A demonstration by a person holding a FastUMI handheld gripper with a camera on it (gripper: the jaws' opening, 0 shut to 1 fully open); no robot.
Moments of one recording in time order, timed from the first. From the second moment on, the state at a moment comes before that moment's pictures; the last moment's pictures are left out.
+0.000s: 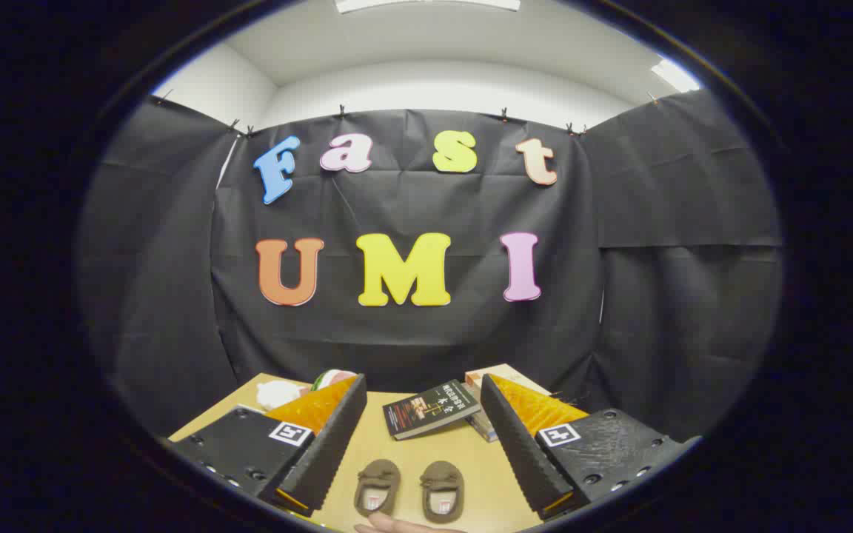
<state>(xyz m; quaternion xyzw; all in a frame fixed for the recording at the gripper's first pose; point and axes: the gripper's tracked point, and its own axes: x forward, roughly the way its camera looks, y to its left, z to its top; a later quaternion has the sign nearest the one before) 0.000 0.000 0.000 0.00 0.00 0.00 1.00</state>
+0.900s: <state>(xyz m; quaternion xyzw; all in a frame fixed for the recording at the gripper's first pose) 0.031 0.020 -0.047 0.00 0.06 0.04 1.00</state>
